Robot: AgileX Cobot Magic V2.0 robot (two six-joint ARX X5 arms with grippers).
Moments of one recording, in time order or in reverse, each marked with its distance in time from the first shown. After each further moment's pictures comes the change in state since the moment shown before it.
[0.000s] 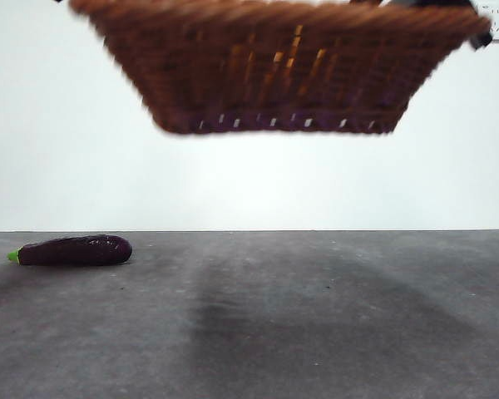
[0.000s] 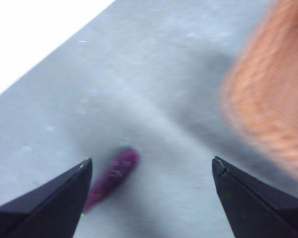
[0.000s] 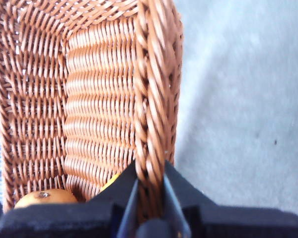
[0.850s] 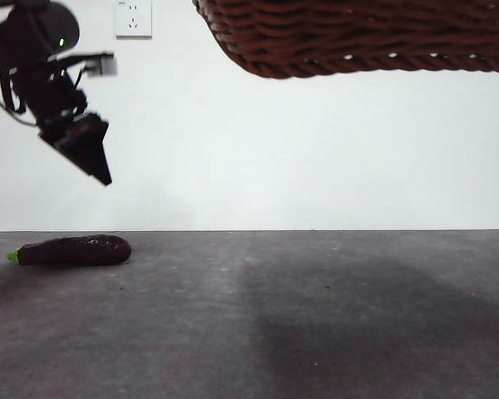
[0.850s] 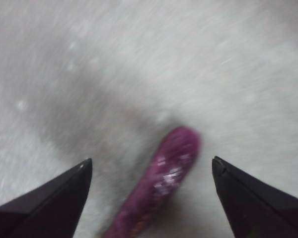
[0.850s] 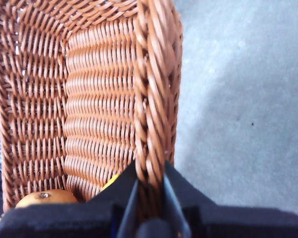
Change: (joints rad) left arm 0.120 0.536 0.000 0.285 0.000 0.256; right arm -0.062 -0.216 0.000 -0.229 -0.015 -0.123
